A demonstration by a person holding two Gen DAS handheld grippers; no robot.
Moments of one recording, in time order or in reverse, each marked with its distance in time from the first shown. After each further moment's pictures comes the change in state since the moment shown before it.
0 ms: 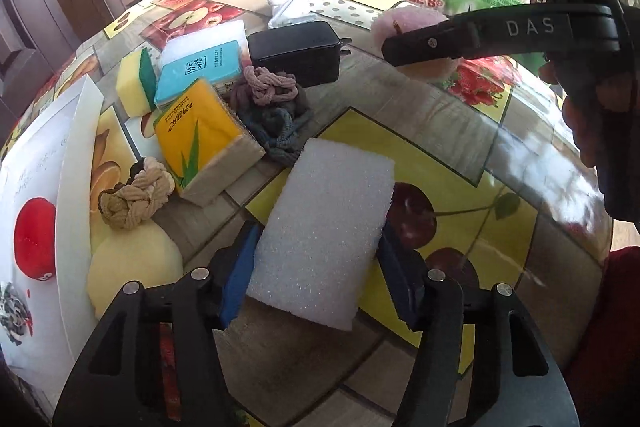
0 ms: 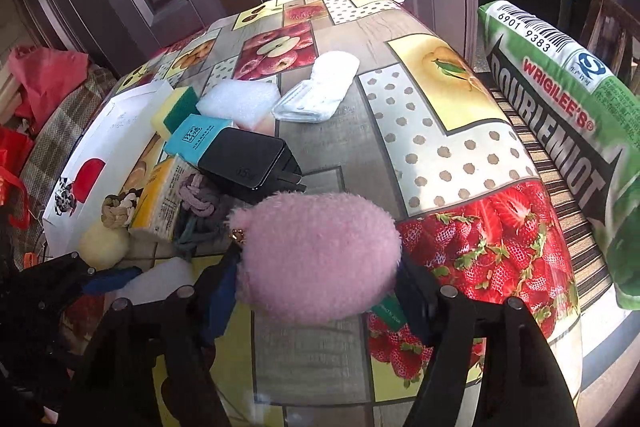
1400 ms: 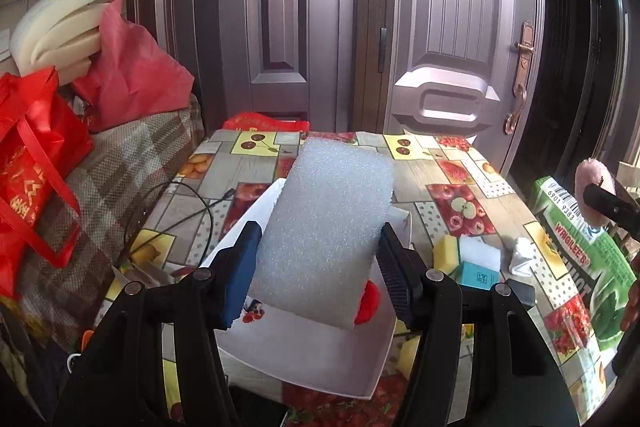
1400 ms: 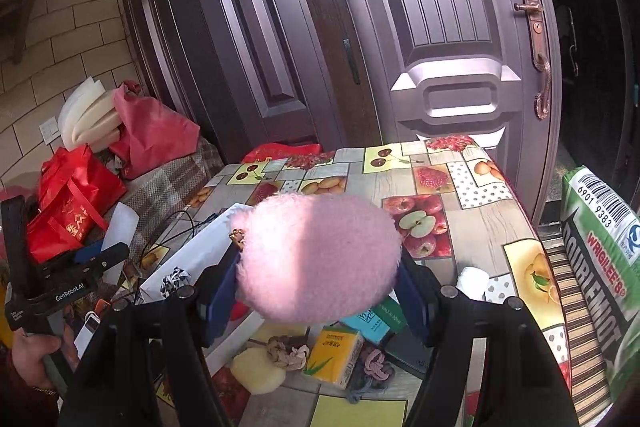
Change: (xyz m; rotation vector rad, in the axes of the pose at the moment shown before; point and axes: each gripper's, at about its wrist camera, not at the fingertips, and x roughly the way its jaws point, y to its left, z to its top) left arm -0.229 0.164 -0.030 -0.645 -0.469 0.563; right arm -0.096 0.138 0.094 -0.242 -0.382 0.240
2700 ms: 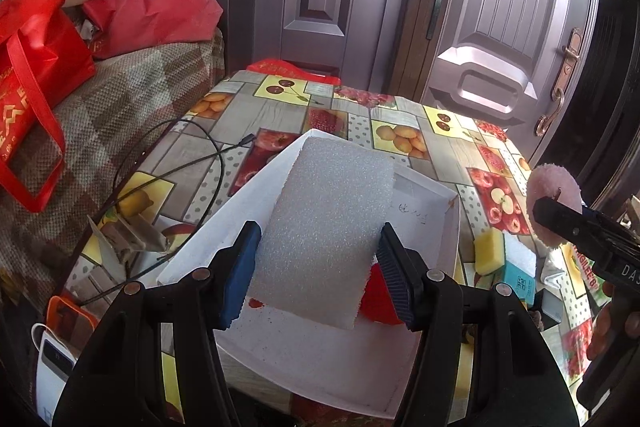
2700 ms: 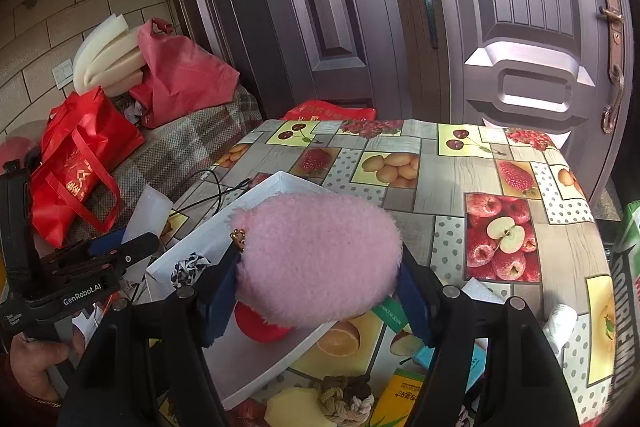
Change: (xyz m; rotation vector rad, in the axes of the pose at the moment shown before) left arm 0.082 0.042 -0.036 -0.153 0.178 0.023; right arm 0.127 0.068 -0.018 -0.112 0.229 0.109
